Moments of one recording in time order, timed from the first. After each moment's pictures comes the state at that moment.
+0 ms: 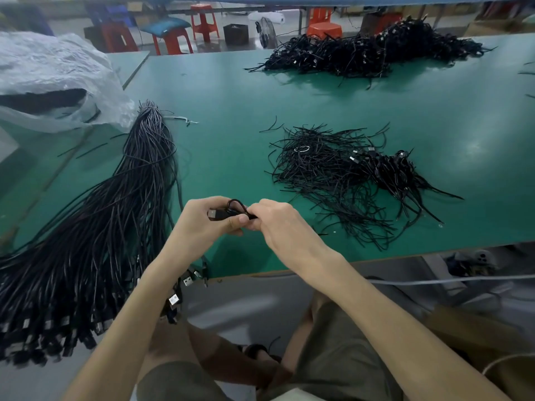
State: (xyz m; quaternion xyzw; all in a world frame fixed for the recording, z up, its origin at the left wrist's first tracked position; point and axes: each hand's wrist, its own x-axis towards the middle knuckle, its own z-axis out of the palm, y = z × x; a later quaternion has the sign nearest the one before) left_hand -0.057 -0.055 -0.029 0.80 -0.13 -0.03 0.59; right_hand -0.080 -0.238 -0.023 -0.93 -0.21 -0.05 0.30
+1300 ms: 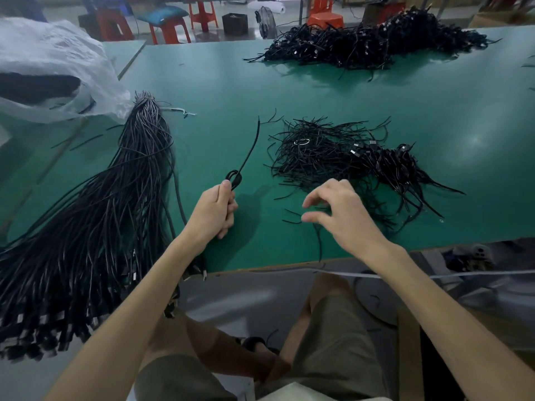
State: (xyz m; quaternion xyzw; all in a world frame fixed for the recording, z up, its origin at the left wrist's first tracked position) left_hand -0.026 -0.073 -0.055 0.82 -0.04 -0.05 0.57; right_hand -0.072 -0.333 -0.043 -0.94 -0.12 -0.10 0.32
